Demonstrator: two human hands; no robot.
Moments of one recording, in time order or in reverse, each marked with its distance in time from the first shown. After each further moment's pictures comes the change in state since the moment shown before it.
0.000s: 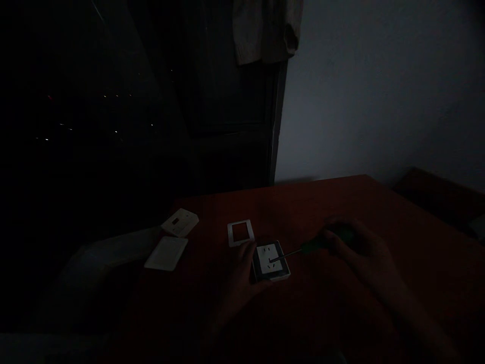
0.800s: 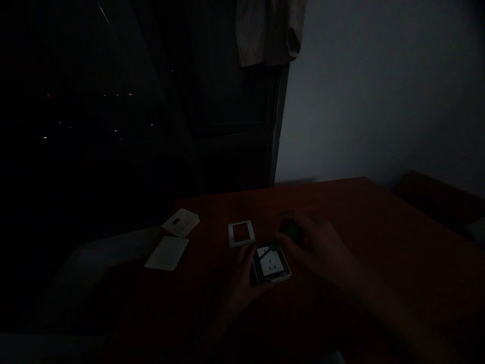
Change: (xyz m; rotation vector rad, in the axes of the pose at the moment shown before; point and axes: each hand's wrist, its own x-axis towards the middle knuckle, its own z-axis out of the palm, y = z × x) left_hand -0.002 0.008 -0.001 -0.015 0.035 -0.029; right_hand 0.023 -0.064 0.036 -0.190 -0.314 -0.393
